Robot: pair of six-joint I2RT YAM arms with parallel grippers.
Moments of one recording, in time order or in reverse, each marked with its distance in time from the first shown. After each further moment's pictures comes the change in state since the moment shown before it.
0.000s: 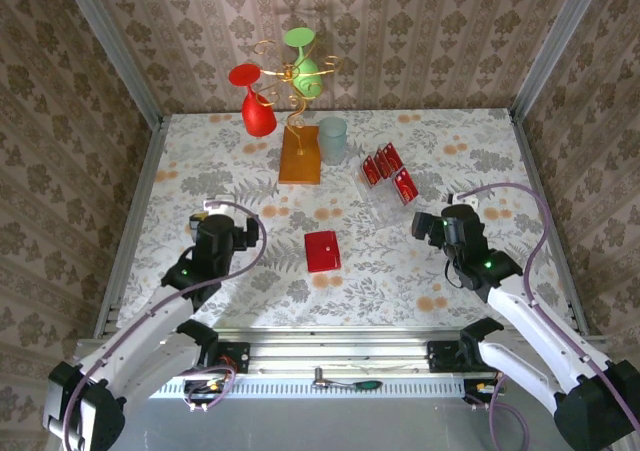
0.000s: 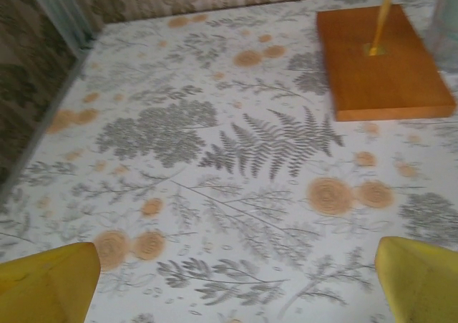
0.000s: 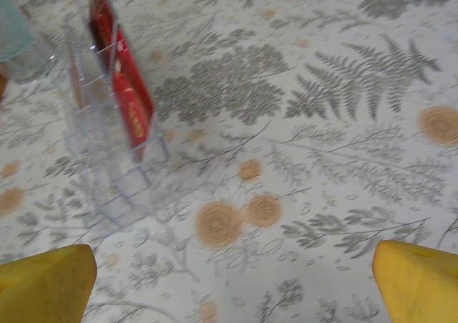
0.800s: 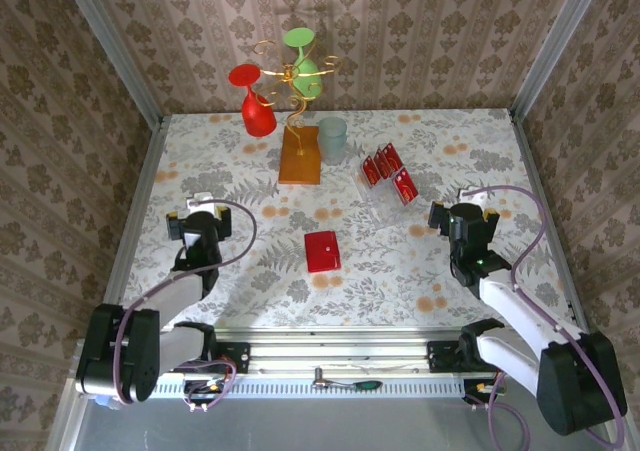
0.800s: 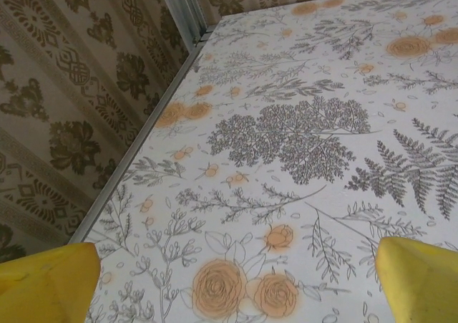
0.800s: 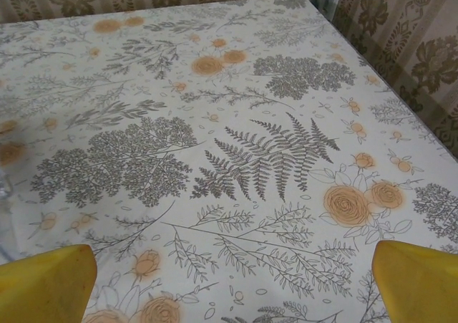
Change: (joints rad) left arm 0.332 0.382 -0.142 0.635 0.022 0.200; right arm -0.156 0.179 -0.137 0.465 0.113 -0.236
